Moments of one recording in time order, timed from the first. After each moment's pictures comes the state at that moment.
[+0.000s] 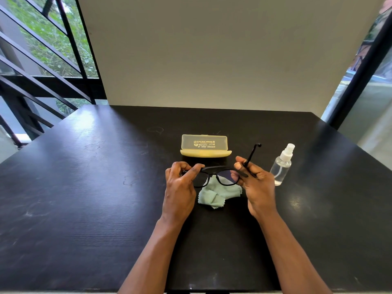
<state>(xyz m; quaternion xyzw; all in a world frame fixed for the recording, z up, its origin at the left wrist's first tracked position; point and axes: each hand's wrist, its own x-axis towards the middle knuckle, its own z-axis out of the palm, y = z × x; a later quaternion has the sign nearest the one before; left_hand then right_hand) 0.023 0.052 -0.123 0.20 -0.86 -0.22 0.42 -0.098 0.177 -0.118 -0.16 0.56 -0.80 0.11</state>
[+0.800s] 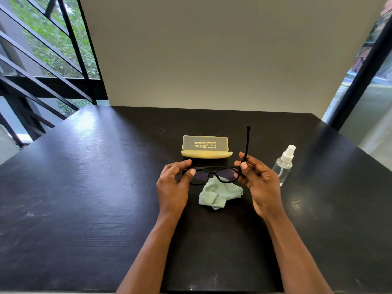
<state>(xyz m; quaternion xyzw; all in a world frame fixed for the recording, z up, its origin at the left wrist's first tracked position) 0.023 0.047 -0.114 0.27 -0.69 -0.51 0.44 -0.100 0.189 -0.111 -0.27 0.53 -0.80 0.13</state>
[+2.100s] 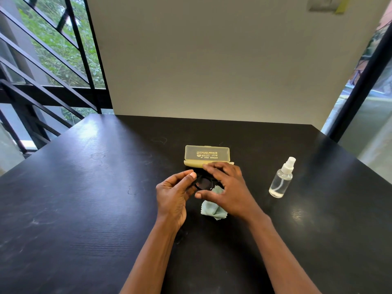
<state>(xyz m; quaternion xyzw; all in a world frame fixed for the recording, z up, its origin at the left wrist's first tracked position) 0.030 0.048 -0.094 0.21 -0.42 -0.80 0.38 -0.071 0.155 -0.082 -0.49 0.80 -0.35 -0.03</state>
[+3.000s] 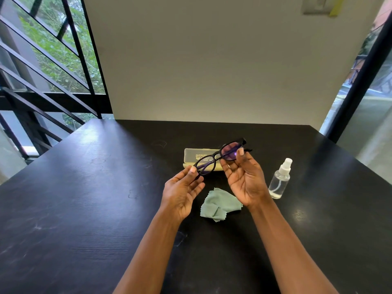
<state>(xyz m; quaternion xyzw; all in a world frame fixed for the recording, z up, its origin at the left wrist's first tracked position) 0.014 0.044 -0.077 0.27 -0.33 -0.86 0.27 -0.101 0.153 -0.064 -0.24 0.30 -0.86 0.32</state>
